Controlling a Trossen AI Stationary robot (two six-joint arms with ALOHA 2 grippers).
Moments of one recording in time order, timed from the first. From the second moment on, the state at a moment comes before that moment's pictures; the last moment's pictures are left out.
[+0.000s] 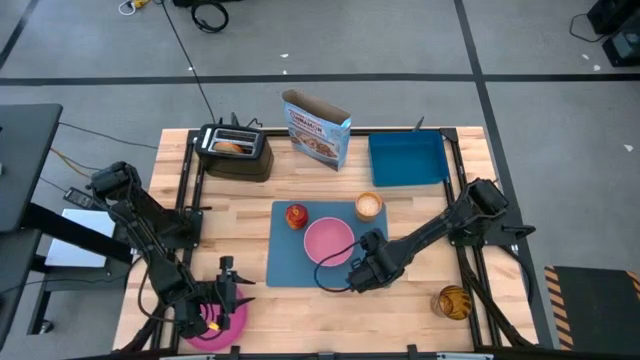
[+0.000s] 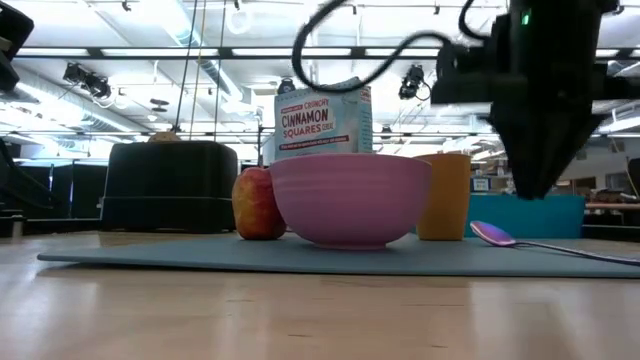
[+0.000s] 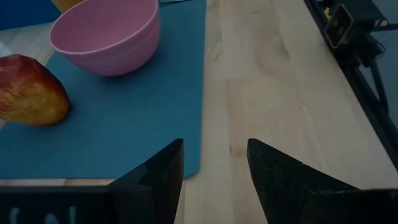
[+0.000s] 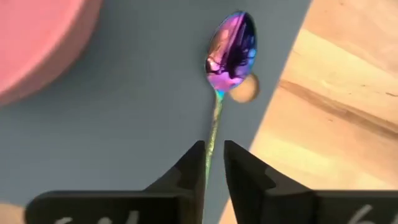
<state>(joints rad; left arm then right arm) -1.08 1.43 0.72 -0.28 -0.88 -0.78 0.47 1.91 1.34 -1.16 0.27 1.69</state>
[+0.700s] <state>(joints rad) -1.11 1.43 0.72 -0.28 -0.88 -0.80 0.43 1.91 1.19 -0.94 0.20 1.71</state>
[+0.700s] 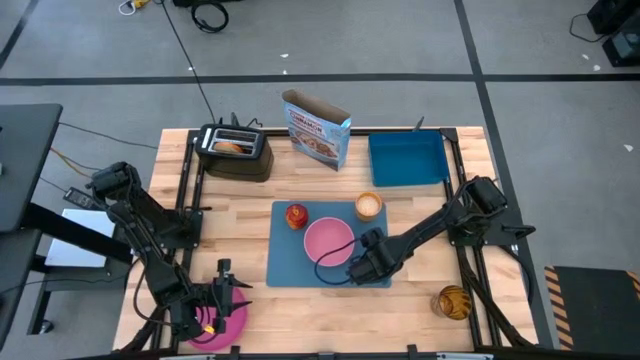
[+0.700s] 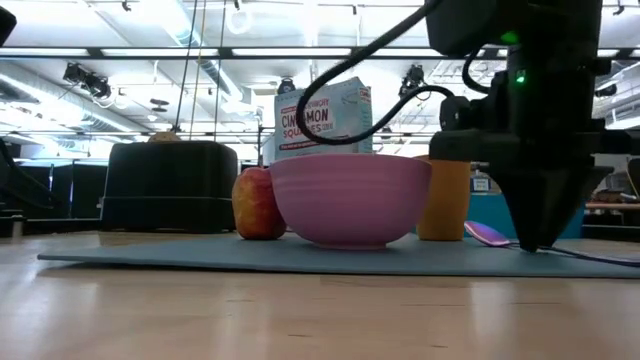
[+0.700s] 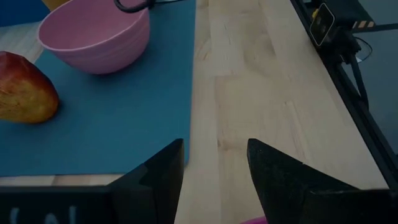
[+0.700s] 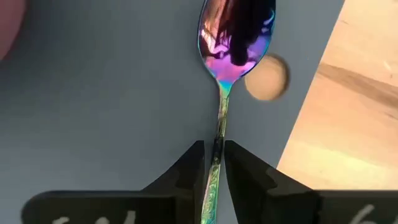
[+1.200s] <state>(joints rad) -1.11 1.43 0.72 -0.28 -0.88 -0.80 0.42 1.91 1.19 -0.94 0.17 1.74</state>
